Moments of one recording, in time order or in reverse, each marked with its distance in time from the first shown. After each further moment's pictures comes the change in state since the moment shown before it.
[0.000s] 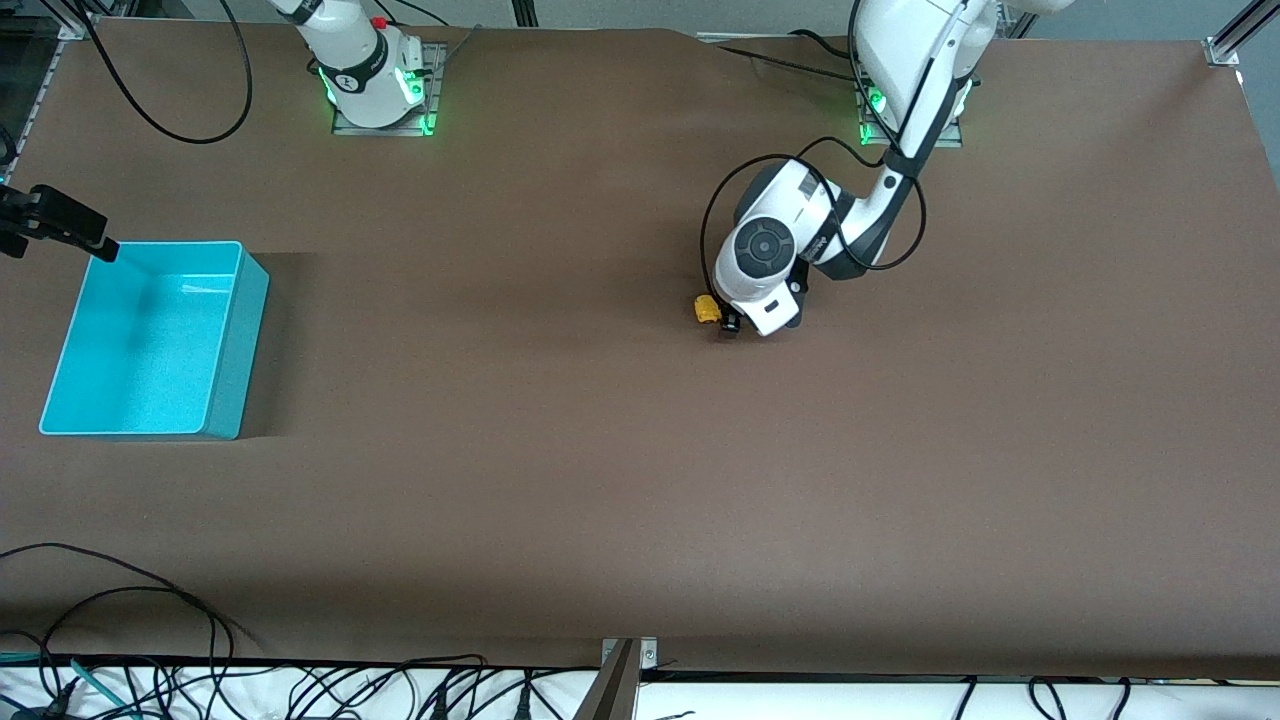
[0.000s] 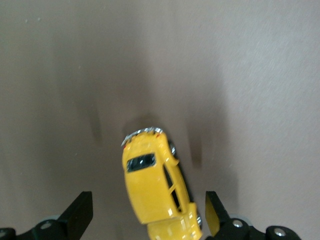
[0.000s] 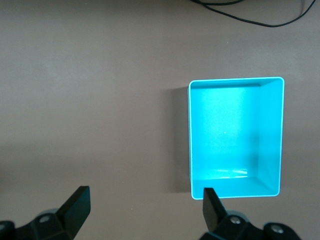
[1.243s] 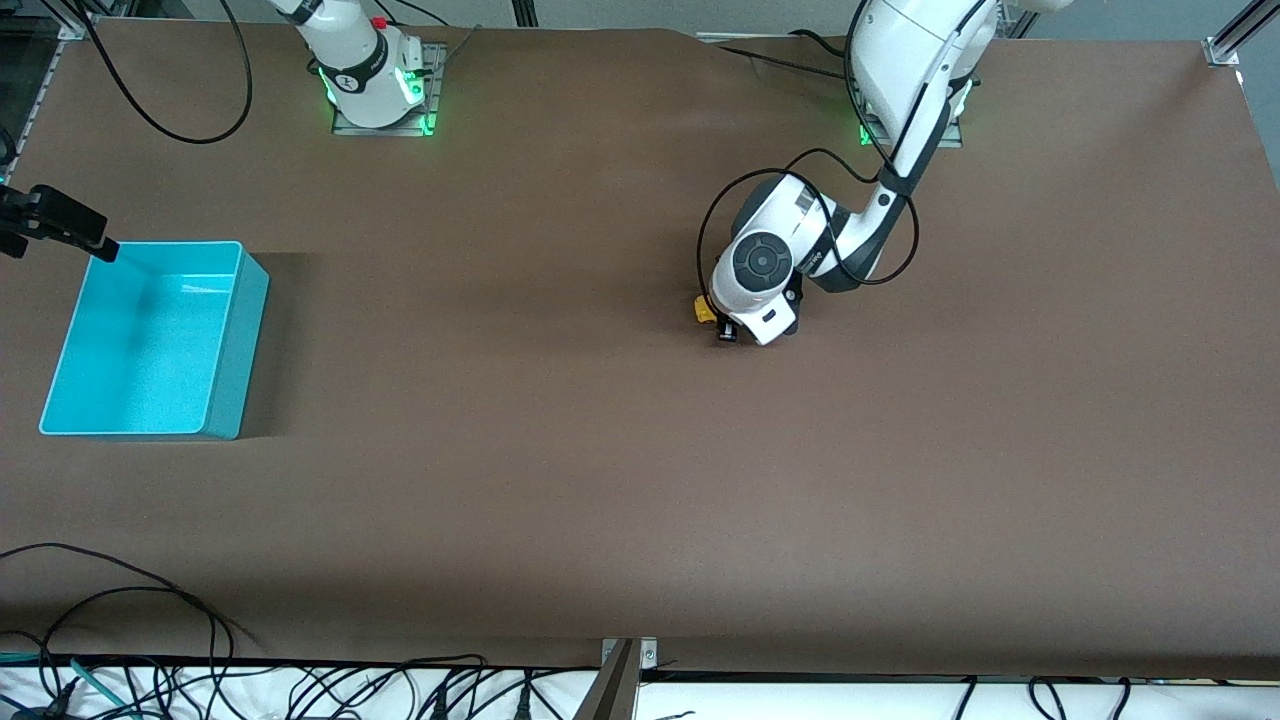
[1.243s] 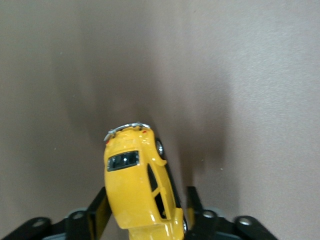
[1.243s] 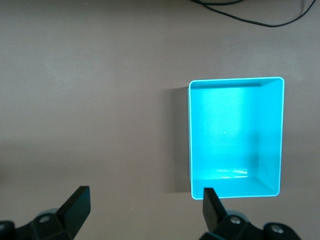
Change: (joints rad) left arm 0.026 0.059 -0.046 0.036 0.049 0.030 -0.056; right arm 0.000 0.000 0.000 0.000 0.000 0.000 0.000
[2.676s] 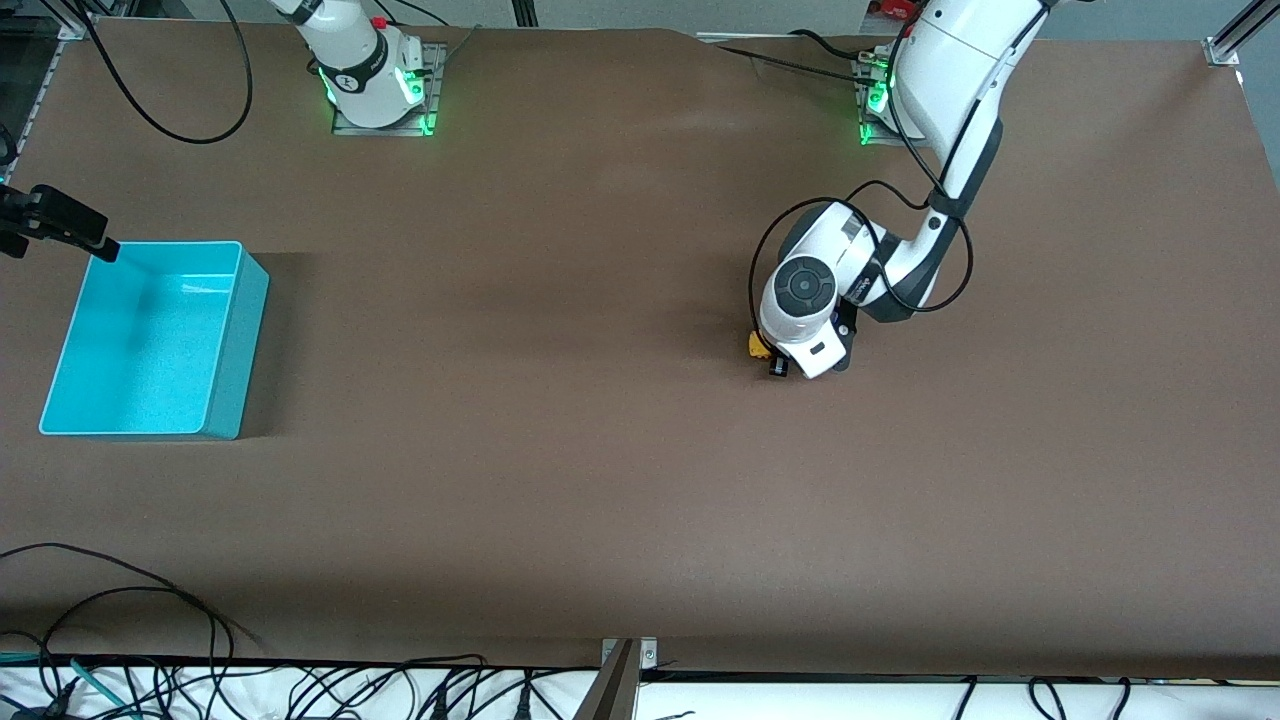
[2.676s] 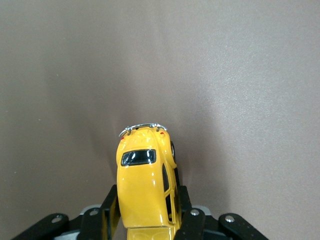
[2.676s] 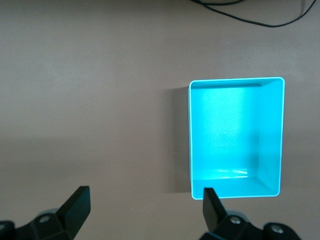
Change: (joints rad) left arm 0.142 -0.001 -0.007 0.004 0.222 -0.014 0.040; right arm 0.000 0.000 0.001 0.000 0.000 0.000 0.000
